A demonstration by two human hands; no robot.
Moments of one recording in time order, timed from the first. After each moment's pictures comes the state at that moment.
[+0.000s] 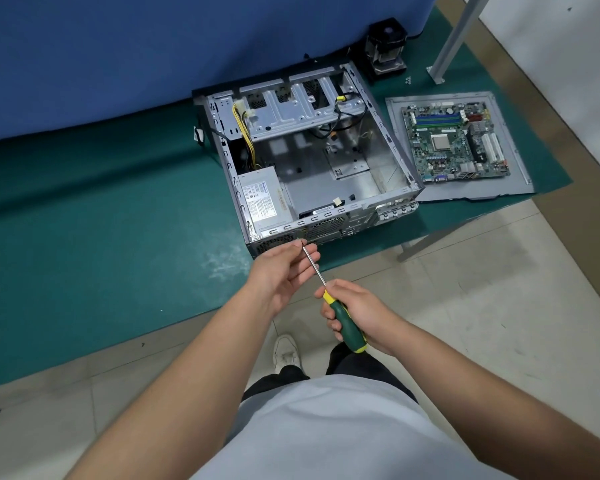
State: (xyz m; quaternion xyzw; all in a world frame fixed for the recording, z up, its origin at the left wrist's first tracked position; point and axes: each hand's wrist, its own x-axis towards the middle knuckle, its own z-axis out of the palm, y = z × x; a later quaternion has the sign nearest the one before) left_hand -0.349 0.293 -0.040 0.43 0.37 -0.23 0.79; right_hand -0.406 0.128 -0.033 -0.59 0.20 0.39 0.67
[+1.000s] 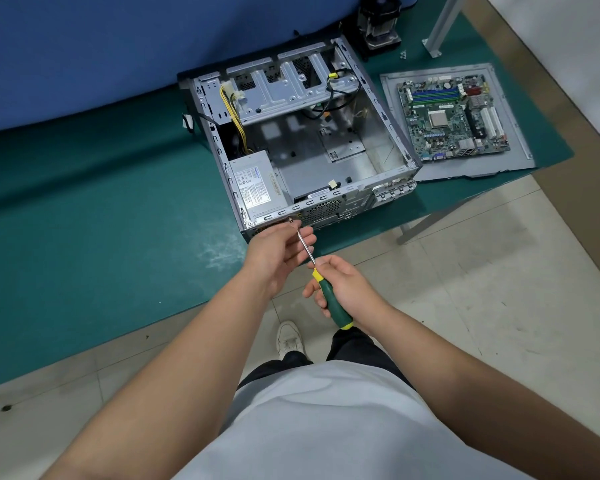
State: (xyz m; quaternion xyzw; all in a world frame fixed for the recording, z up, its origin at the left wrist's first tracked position) left_hand -0.344 0.293 -0.039 0.47 0.35 -0.21 0.78; right_hand -0.401 0.149 -0.055 -0.60 0.21 0.33 0.70
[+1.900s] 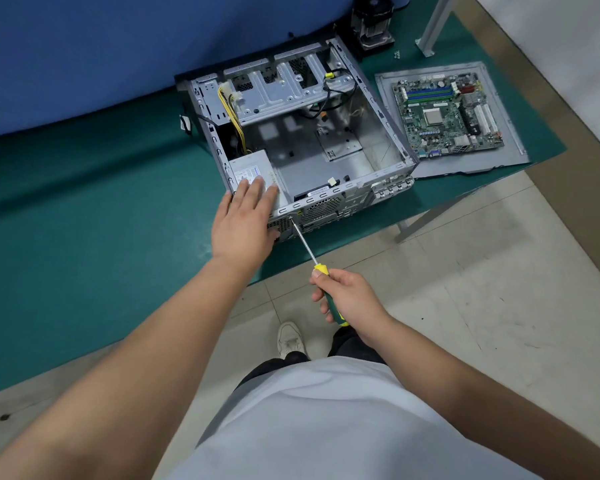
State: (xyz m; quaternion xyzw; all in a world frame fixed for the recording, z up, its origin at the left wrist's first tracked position) left_hand -0.321 0.349 -0.037 0.99 -0.10 -0.04 0.08; right_hand -0.426 0.154 -0.050 -0.65 0.25 0.28 0.66
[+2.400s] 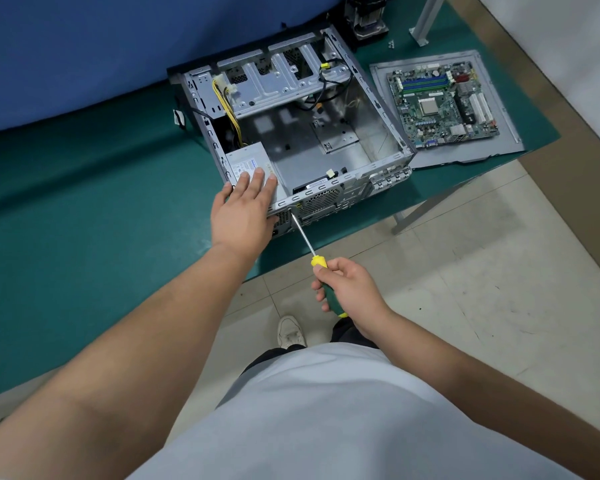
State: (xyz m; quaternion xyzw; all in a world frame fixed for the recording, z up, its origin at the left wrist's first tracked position) left_hand -0.310 0.353 -0.050 0.99 -0.11 -0.03 0.03; right_hand -0.430 0.161 -0.047 -0.64 0.26 0.23 0.69
